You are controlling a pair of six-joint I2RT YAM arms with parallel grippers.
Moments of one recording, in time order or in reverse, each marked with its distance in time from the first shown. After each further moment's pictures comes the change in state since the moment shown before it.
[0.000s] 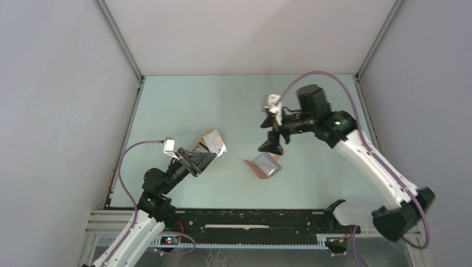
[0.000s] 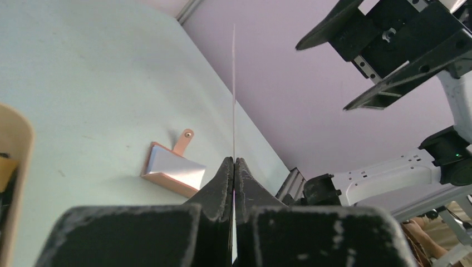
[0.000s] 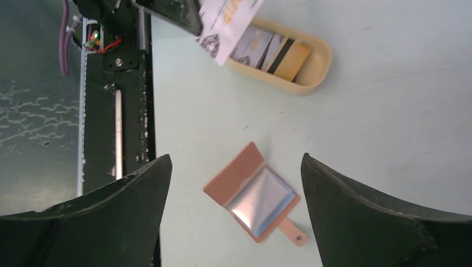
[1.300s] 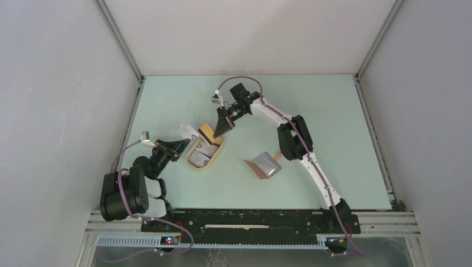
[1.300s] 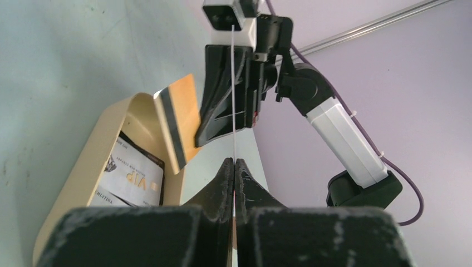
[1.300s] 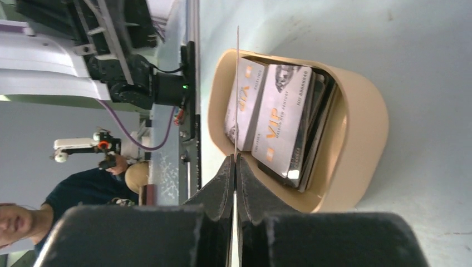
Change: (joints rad) left arm 0.673 1.134 -0.089 1.120 0.389 -0.340; right arm -0.025 1.352 0.974 0.041 -0.575 0.579
